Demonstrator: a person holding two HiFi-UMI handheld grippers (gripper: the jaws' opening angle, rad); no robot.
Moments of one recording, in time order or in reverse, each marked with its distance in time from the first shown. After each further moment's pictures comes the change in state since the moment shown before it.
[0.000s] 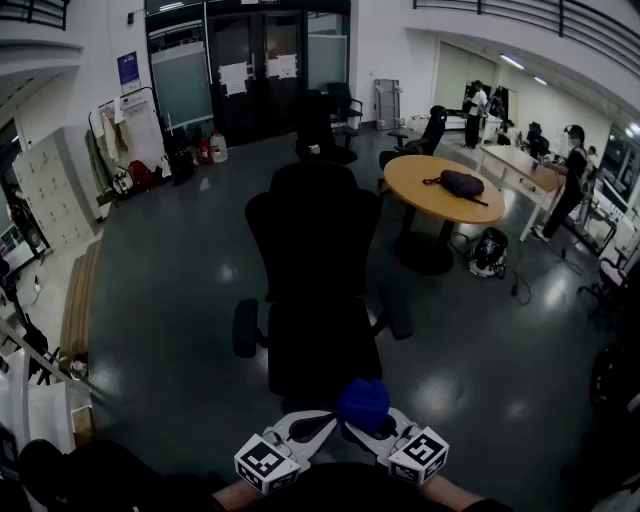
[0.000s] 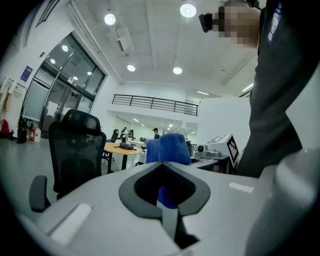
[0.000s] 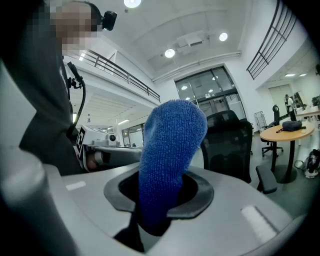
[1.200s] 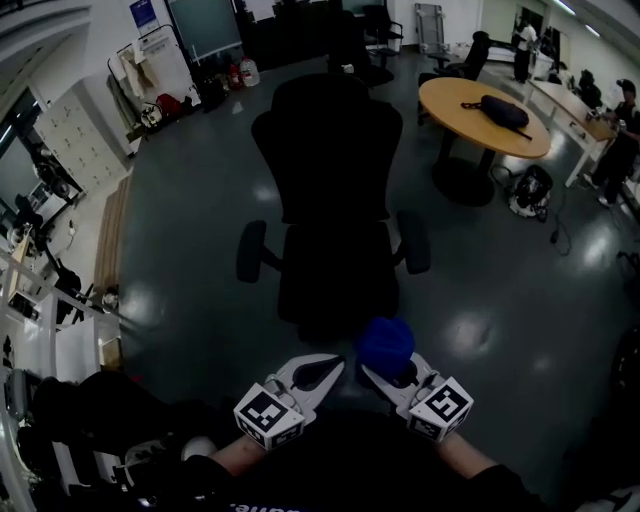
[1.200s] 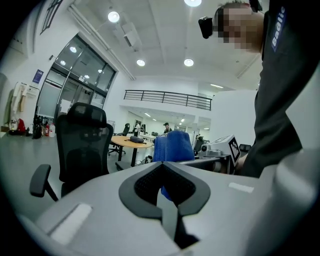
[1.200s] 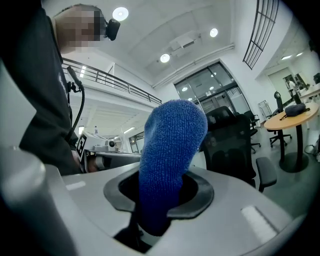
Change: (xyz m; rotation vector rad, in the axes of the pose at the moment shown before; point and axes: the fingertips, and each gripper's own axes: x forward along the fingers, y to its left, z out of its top) left arm 0.062 -0.009 -0.017 -0.040 0.051 0.152; right arm -0.048 -0.061 -0.004 0.092 -0.055 0.103
